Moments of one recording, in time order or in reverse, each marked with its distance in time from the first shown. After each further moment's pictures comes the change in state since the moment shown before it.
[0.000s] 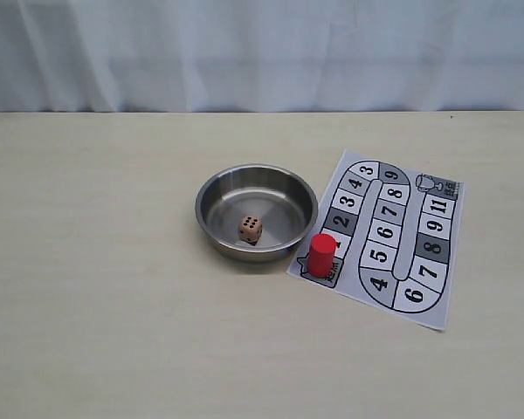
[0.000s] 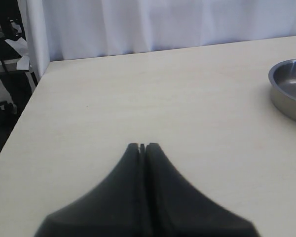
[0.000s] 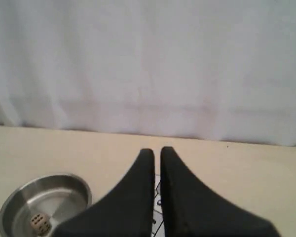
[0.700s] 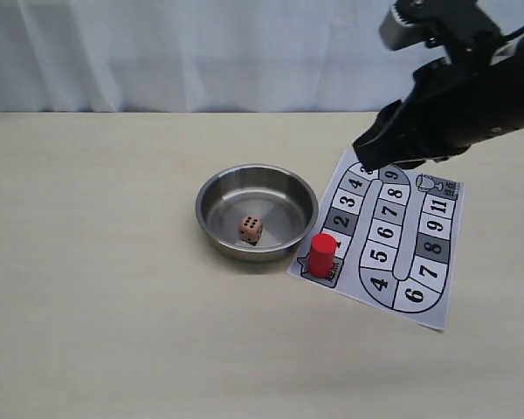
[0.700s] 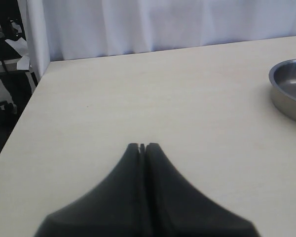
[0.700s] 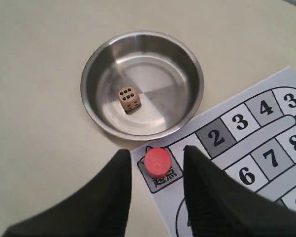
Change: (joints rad) left arm 0.000 0.000 0.000 0.000 0.000 0.000; right arm 0.320 0.735 -0.296 0.068 0.203 -0.205
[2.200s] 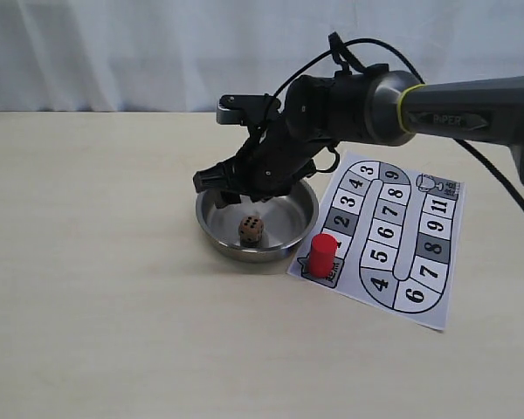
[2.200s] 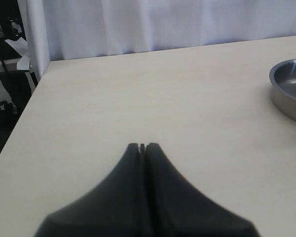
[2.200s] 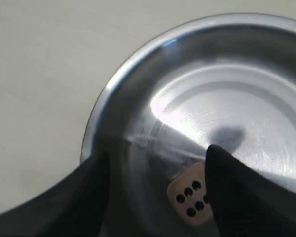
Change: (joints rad) left arm 0.000 0.000 0.000 0.000 0.000 0.000; right arm 0.183 0.779 -0.507 -0.023 -0.101 0.438
